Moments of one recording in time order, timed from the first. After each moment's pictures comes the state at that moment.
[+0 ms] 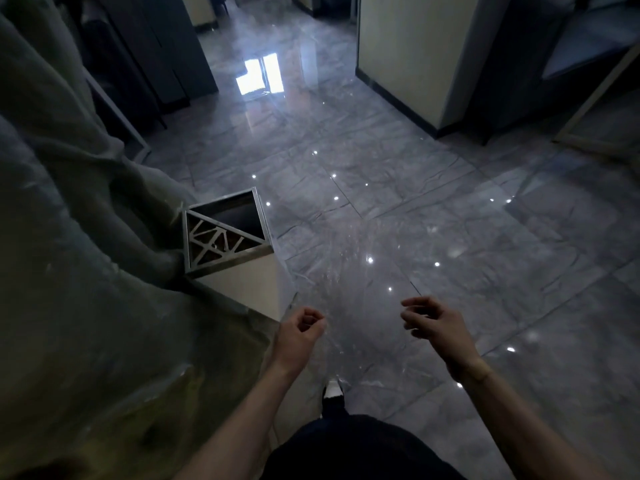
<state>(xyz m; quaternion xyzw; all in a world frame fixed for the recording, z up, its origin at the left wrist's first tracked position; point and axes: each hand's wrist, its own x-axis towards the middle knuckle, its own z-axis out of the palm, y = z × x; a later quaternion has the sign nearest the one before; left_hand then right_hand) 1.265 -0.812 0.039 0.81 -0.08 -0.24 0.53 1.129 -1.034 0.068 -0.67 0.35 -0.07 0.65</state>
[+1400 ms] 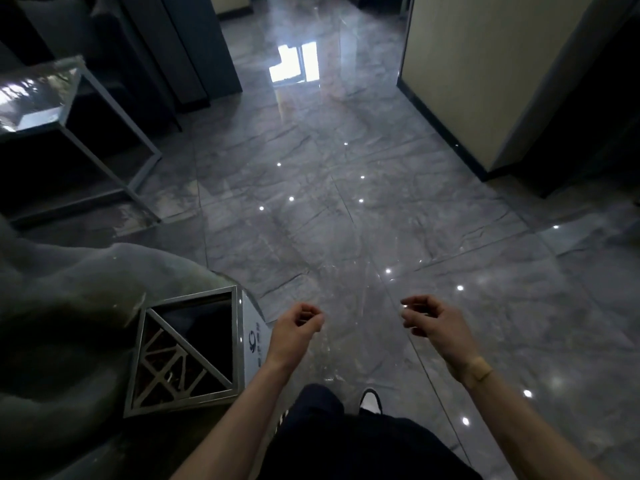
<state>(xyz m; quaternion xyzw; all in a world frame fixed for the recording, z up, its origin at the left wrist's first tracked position) 1.600 -1.055 0.062 0.80 0.01 -0.24 0.56 1.503 -1.292 0.075 -0.67 0.32 0.00 0.67</state>
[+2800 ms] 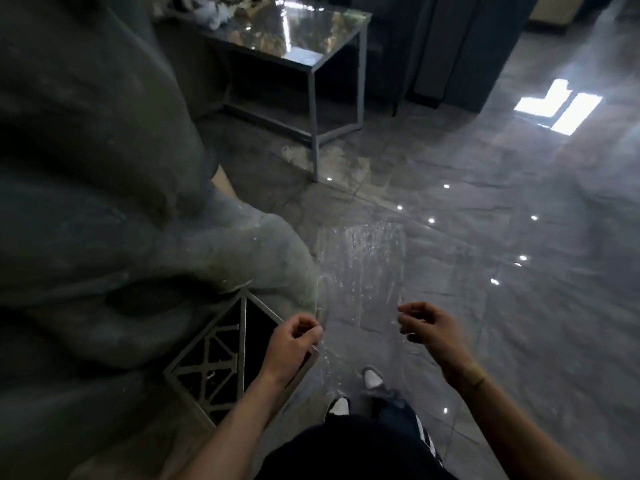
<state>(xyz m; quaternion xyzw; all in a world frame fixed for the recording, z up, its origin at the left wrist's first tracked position) 1.794 -0.944 0.047 0.69 0.34 0.00 0.64 1.919 -1.171 0.074 -0.76 0.03 0.30 0.58</state>
